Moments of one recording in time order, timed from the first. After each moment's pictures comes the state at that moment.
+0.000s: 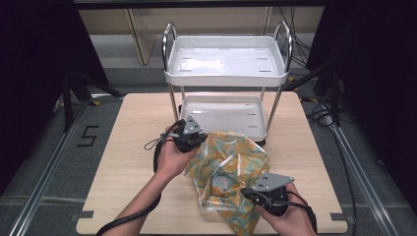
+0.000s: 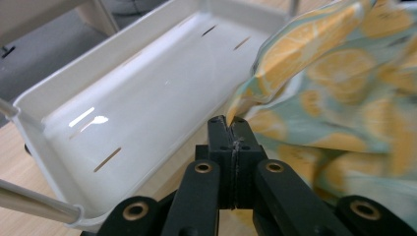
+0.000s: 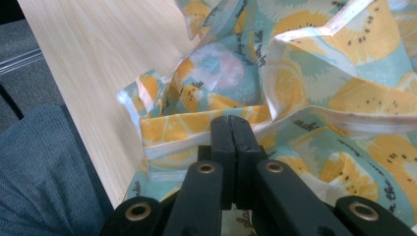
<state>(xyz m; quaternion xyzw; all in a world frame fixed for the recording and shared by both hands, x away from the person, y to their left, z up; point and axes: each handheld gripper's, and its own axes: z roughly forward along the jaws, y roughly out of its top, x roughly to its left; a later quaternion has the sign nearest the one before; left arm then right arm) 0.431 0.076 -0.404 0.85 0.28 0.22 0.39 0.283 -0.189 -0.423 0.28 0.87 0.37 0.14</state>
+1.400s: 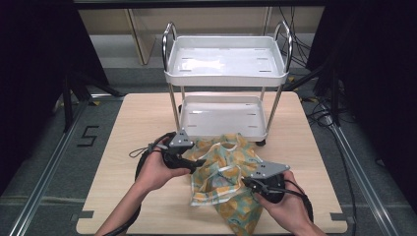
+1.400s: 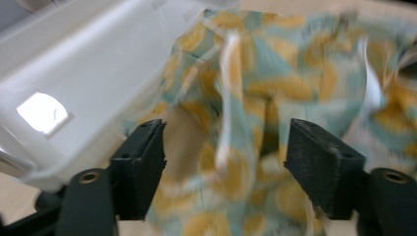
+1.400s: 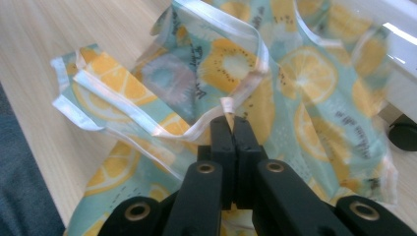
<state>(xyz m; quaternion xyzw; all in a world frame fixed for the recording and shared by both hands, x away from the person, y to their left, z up) 0.393 0.103 -0.410 0.88 0.24 0.13 0.39 0.309 -0.187 -0.419 0.30 0.87 0.35 0.17</state>
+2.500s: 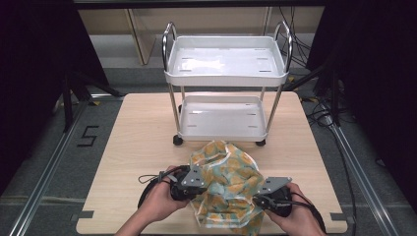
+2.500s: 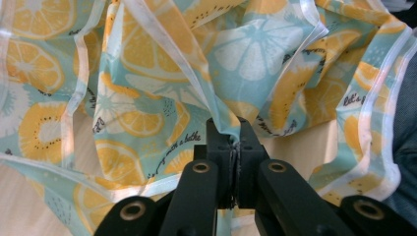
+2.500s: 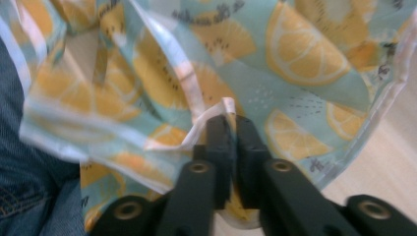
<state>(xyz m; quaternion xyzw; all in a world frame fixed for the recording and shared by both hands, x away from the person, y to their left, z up) 0.328 0.084 -0.436 0.93 0.12 0.09 0.33 0.291 -0.212 -0.456 0.30 0.90 0.28 0.12</state>
